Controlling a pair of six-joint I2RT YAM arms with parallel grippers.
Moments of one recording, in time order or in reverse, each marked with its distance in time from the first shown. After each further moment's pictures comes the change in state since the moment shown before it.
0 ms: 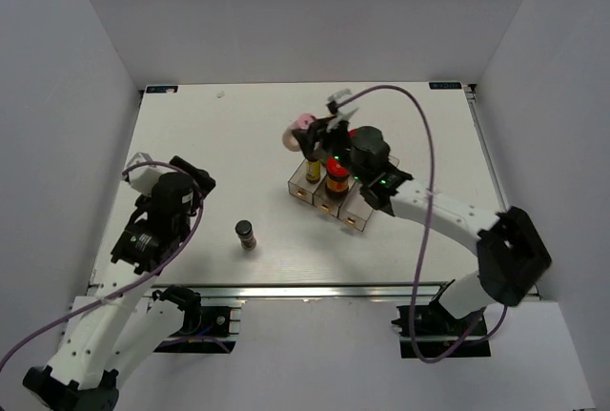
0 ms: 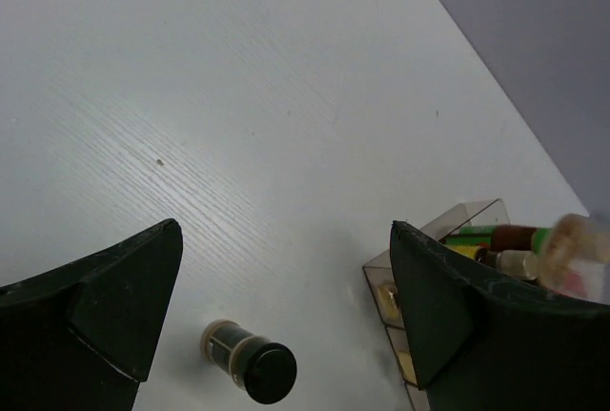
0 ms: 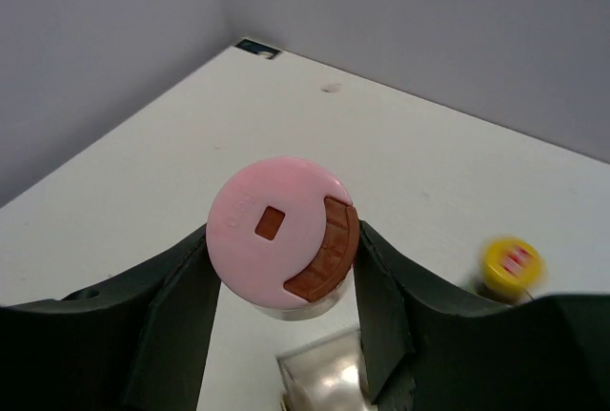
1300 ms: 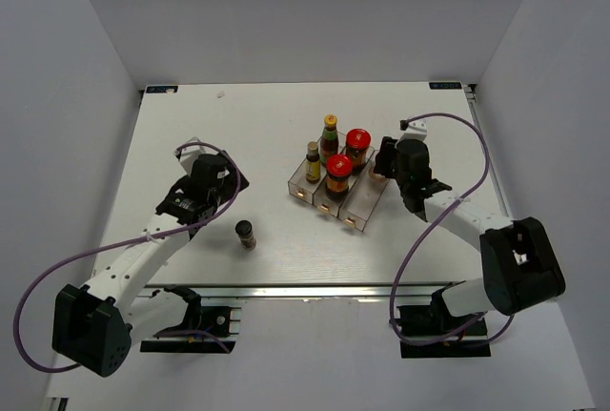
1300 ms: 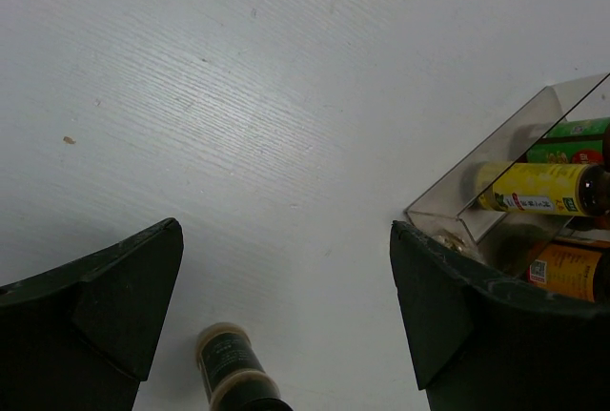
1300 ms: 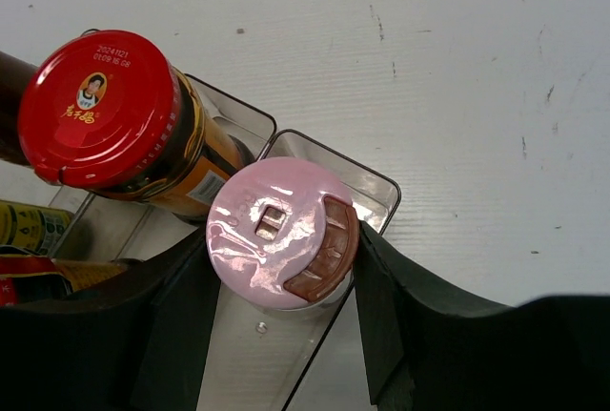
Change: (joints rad) left arm 0.000 0.391 -0.096 0.332 0.252 0.171; right arm -0.413 -0.178 -0.386 -0.251 0.251 0.161
